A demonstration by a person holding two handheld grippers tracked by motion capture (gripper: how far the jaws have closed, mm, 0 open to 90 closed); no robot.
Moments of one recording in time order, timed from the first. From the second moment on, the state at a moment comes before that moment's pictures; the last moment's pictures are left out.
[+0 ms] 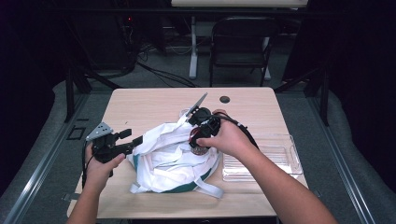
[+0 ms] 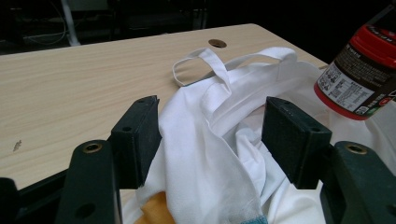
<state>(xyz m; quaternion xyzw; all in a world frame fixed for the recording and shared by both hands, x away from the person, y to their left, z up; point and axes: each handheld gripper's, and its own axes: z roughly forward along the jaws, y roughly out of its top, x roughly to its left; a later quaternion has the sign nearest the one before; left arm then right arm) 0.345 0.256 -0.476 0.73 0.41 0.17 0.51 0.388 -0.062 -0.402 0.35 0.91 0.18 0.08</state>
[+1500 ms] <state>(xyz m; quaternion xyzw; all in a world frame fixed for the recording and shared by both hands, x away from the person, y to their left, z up) 0.345 0.256 -0.476 0.73 0.41 0.17 0.51 0.379 -0.124 -0.368 0.40 0.89 0.19 0.11</state>
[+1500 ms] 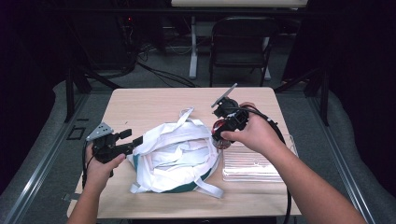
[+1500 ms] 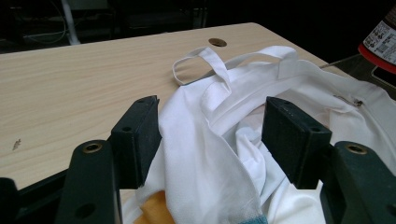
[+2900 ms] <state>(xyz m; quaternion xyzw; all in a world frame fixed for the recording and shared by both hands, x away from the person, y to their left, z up) 0.345 0.256 -0.477 0.73 0.41 0.17 0.51 0.380 -0.166 -0.379 0.44 0.88 0.17 0.11</state>
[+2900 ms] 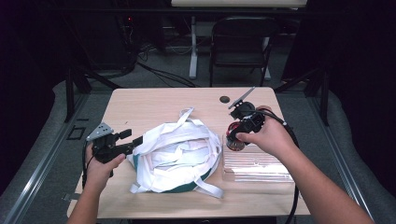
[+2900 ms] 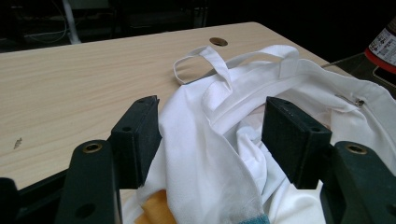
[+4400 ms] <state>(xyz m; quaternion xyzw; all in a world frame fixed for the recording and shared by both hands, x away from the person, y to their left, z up) 0.345 0.255 -0.478 0.73 0.42 0.17 0.51 0.382 -0.180 -0.450 0.47 0.86 0.14 0.11</state>
